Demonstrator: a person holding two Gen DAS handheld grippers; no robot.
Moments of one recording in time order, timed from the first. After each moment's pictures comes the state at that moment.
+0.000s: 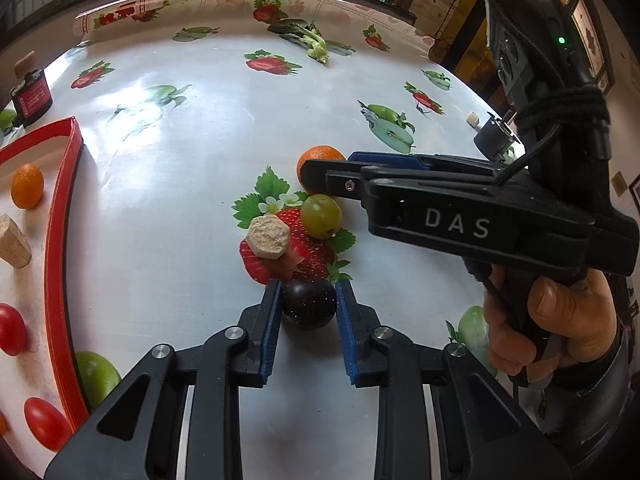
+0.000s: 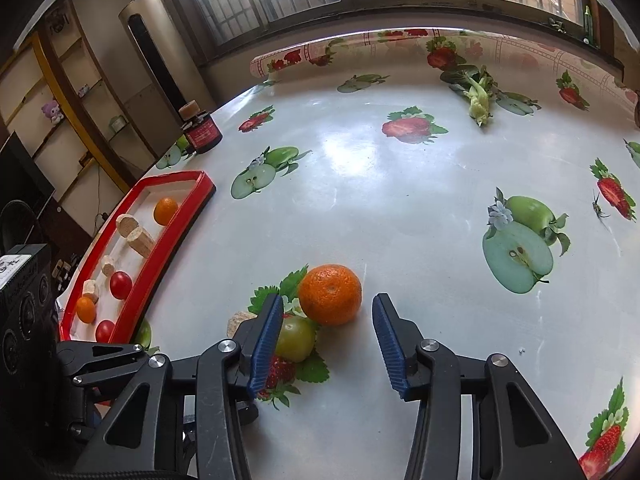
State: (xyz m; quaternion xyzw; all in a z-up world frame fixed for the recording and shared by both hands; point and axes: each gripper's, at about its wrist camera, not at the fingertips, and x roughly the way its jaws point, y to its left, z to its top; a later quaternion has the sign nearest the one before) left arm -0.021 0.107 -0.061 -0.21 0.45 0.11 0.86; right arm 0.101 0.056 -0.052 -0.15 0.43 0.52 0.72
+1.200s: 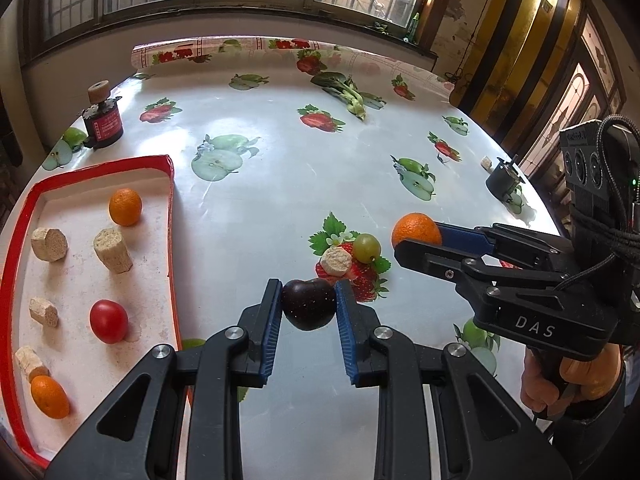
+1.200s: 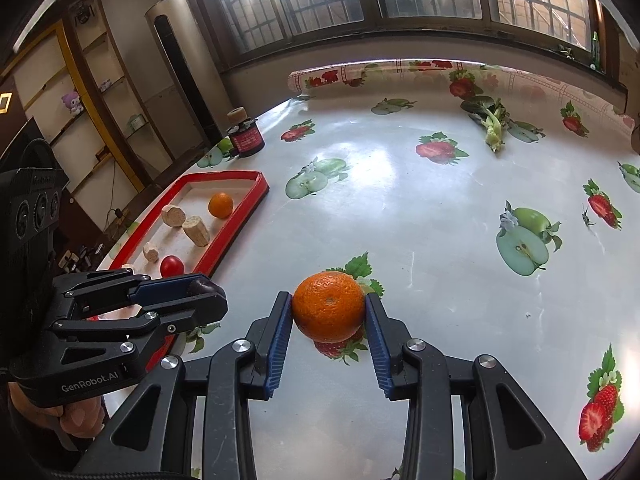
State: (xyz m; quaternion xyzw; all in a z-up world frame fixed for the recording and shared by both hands) left arm -0.075 0.130 -0.013 -0.20 0.40 0.18 0.88; right arm 0.044 0.028 -0.011 -0.15 0.40 0.55 0.72
